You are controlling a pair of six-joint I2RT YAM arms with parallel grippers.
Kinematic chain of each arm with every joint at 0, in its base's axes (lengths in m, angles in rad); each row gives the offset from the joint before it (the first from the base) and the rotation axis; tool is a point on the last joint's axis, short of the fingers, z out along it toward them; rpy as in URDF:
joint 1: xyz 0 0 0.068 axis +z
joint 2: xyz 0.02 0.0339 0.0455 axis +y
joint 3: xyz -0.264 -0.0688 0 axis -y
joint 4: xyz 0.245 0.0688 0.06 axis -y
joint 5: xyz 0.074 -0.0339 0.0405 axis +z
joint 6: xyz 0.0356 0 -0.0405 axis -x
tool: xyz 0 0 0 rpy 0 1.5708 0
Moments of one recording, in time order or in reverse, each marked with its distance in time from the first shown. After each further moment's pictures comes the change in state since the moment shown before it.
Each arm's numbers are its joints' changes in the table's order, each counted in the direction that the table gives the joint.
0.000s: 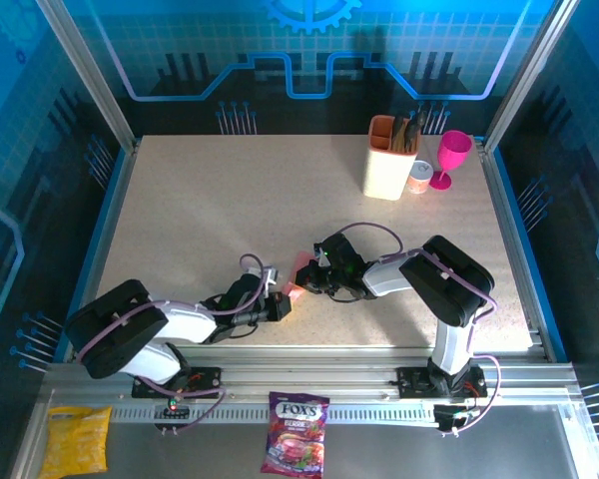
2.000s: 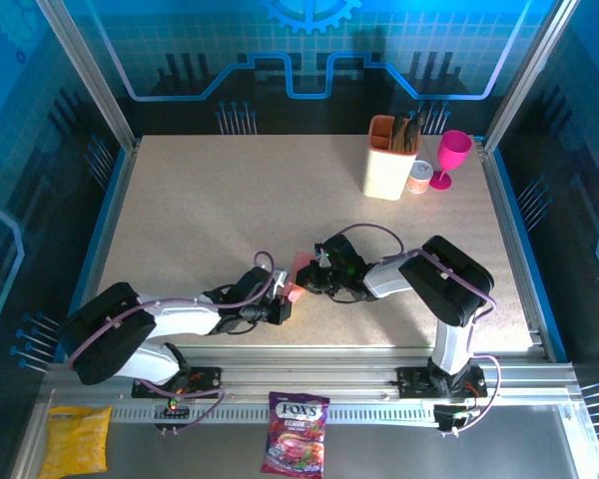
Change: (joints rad) left arm 0.001 -0.035 0.148 -0.331 -0.028 -0.239; right arm -0.001 0.001 -0.021 0.042 0.000 -0.015
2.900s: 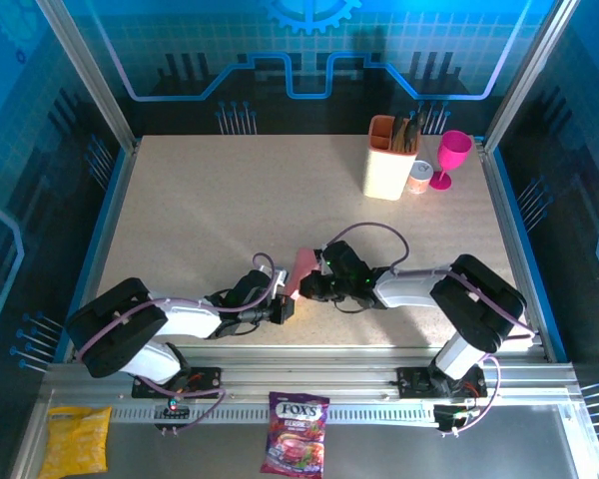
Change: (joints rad) left arm 0.000 0.057 -0.058 0.217 -0.001 0.026; right arm 0.087 -0.225 -0.050 -0.209 -0.102 0.148
